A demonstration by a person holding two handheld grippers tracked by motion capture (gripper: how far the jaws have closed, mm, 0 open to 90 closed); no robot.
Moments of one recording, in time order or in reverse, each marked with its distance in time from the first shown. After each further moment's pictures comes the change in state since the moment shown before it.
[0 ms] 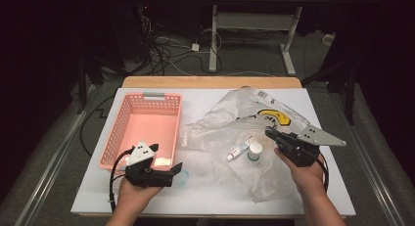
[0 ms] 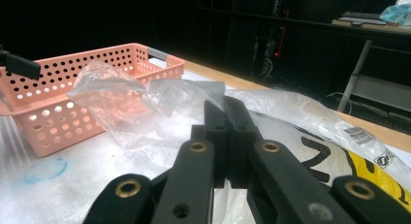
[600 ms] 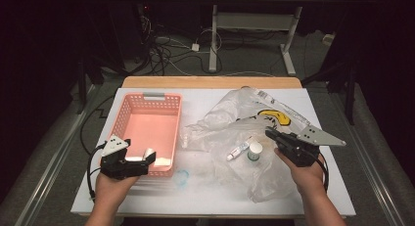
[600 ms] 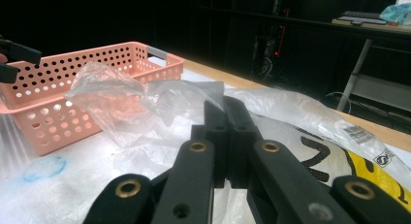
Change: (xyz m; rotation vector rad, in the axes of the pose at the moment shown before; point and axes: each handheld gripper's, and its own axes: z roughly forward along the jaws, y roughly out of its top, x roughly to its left) left arm 0.055 -0.012 -0.024 0.032 0.154 -0.091; right arm 0.000 0.000 0.000 0.003 0.000 -0.003
